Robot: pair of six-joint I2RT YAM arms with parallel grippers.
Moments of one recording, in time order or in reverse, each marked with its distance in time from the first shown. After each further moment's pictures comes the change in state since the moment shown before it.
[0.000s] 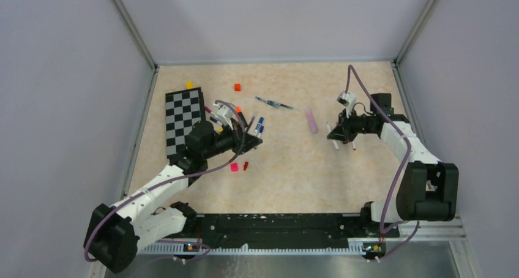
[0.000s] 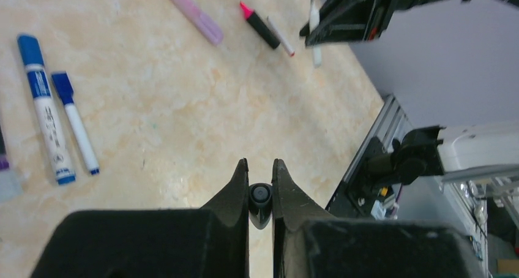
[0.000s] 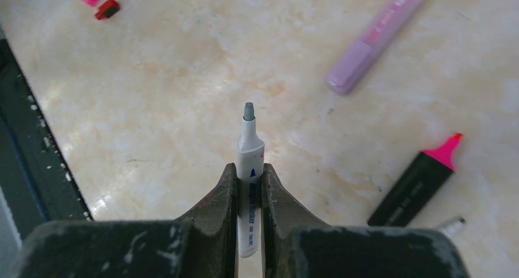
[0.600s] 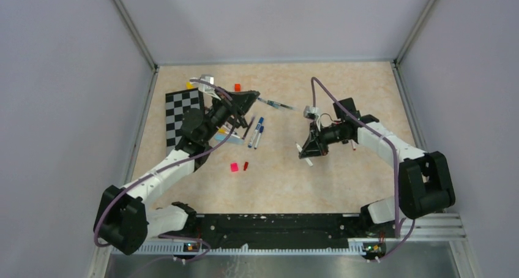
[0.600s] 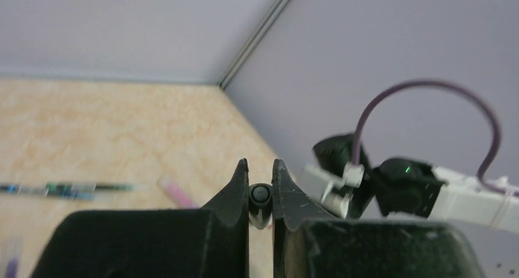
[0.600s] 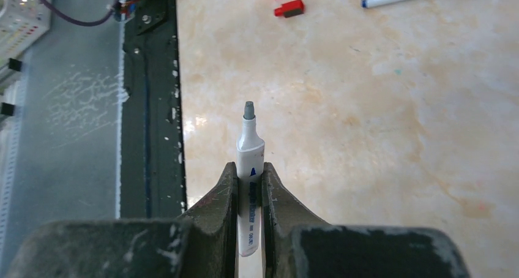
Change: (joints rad) left arm 0.037 0.206 0.175 0.561 -0.220 -0.156; right arm 0.327 0.064 -0.007 0.018 -0.215 0.034
